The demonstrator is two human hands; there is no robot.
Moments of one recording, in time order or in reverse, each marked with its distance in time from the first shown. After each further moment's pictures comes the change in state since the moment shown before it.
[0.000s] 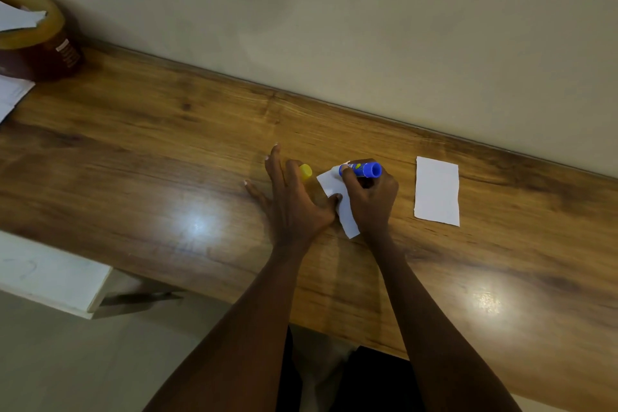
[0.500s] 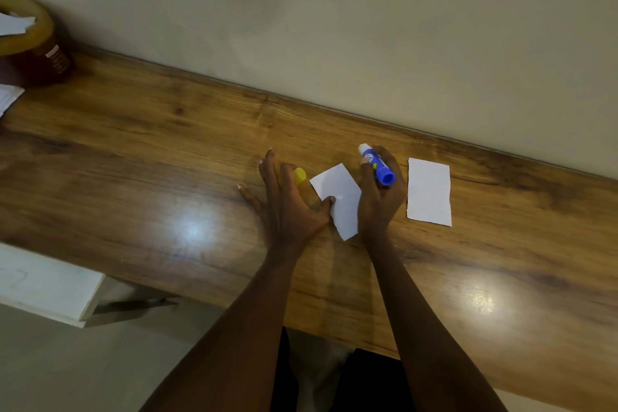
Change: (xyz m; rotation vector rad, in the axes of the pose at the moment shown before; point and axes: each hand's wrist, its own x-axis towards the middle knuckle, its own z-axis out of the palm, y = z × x) left_hand 0.001 0.000 0.001 0.025 -0.003 -0.005; right_hand 0.003 -0.012 -0.004 0.170 0.251 0.132
